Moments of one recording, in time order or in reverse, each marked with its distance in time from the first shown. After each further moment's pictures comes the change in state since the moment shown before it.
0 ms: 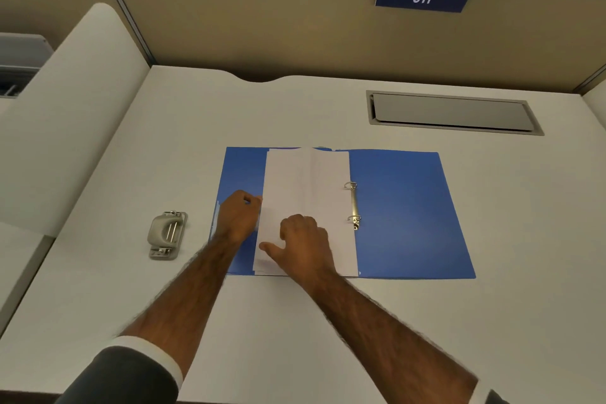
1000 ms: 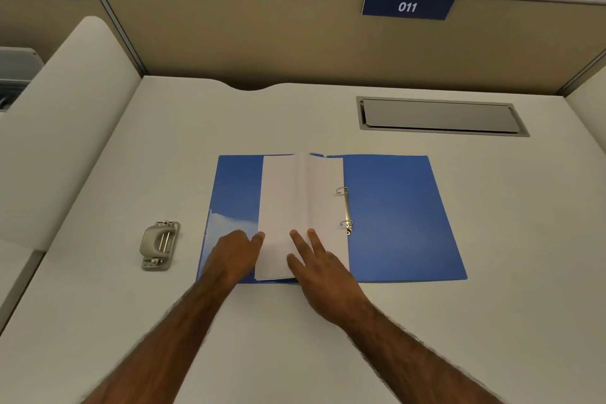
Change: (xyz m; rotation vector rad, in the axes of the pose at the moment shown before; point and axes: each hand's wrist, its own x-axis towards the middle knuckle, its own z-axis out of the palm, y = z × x) left_hand -0.052 -0.009 -0.005 0.343 -0.255 -0.116; right_hand -0.046 0.060 0.003 -0.268 -0.105 -0.373
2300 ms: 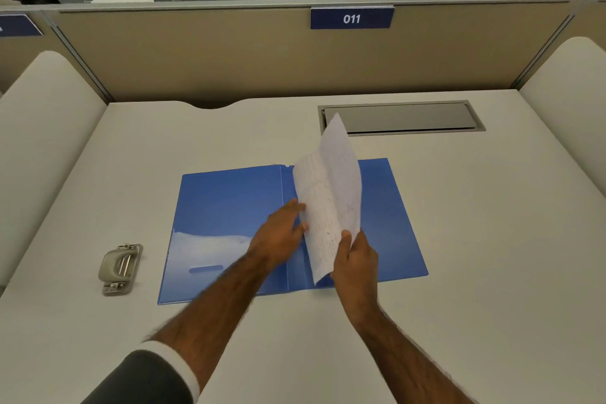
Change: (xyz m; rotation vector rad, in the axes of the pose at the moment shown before) left_hand -0.012 0.140 0.058 -0.049 -0.059 0.548; right_hand -0.052 0.067 -0.040 0.829 0.717 0.831
